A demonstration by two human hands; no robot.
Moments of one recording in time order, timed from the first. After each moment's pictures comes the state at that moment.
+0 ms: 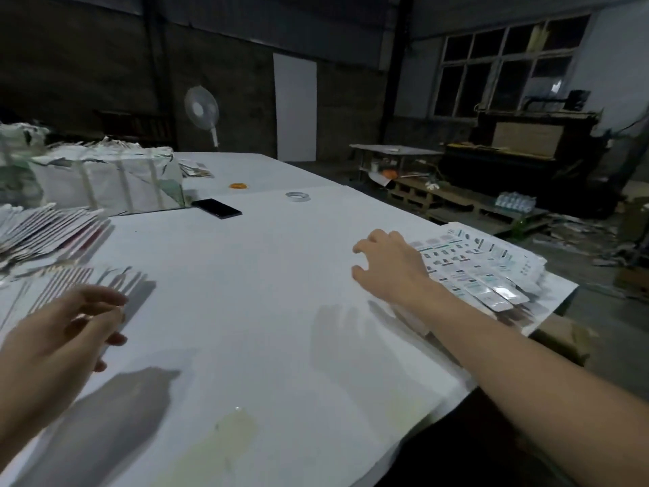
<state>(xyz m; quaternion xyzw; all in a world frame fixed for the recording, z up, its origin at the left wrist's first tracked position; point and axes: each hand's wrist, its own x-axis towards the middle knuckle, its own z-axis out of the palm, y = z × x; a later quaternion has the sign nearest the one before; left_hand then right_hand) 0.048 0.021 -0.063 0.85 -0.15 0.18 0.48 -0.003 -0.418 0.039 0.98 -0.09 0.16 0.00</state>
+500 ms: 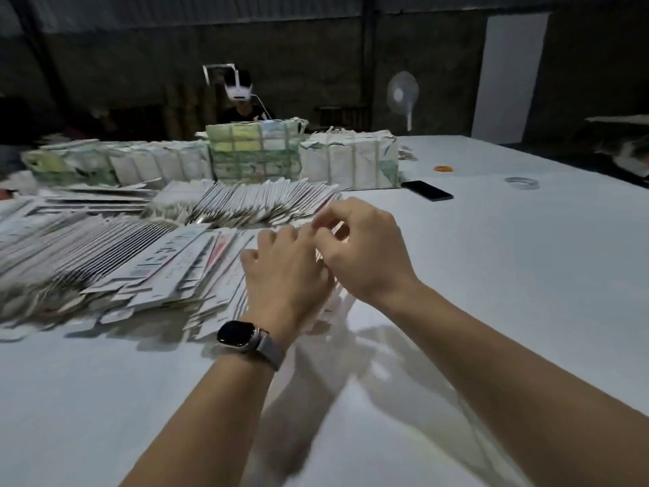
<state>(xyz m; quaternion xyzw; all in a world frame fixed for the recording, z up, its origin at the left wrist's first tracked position) -0.009 0.015 0.018 0.96 0.07 0.25 0.10 0.006 -0.097 0.050 0.84 0.25 0.23 -0.42</state>
